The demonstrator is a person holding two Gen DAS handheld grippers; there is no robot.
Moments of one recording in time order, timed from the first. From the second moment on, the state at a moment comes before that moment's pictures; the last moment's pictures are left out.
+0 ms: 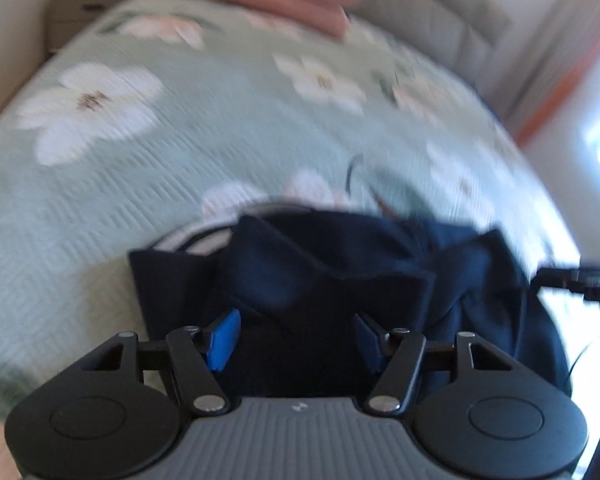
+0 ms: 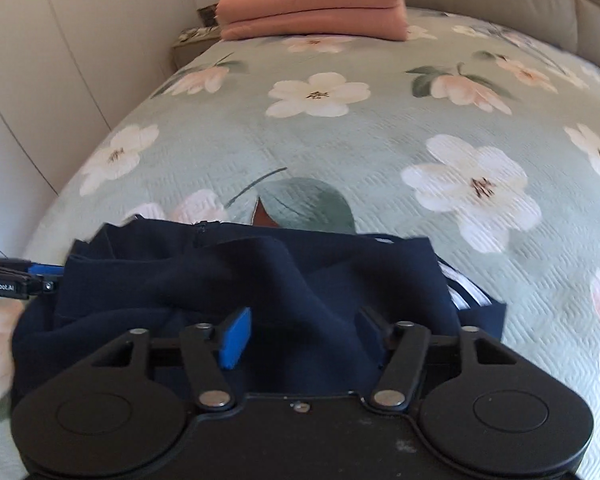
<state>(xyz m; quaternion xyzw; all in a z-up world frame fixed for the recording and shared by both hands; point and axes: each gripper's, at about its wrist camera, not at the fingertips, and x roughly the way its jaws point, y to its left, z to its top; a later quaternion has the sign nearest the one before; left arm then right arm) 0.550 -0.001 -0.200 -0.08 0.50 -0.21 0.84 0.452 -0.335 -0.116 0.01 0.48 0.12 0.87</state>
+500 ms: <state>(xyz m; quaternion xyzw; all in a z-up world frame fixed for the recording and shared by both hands) 0.540 0.071 -0.156 -0.23 0.33 -0.03 0.91 0.478 -0.317 -0.106 -0.01 0.38 0.02 0.92</state>
